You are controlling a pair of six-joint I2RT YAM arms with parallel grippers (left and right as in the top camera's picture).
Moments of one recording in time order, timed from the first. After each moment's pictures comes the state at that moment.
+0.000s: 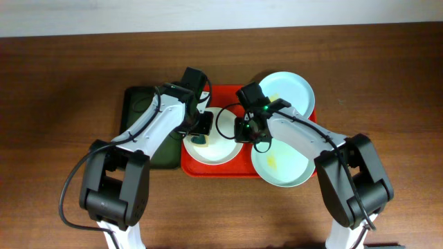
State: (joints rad) left arm -0.38 1.98 1.45 -0.87 0.14 -0.15; right arm 0.47 1.94 1.26 -0.61 -0.13 0.52
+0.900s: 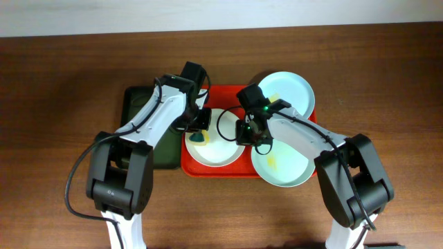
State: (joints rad) left arm -0.36 2.06 1.57 -1.00 0.14 -0.18; right arm 0.47 1.94 1.25 -0.65 -0.13 0.51
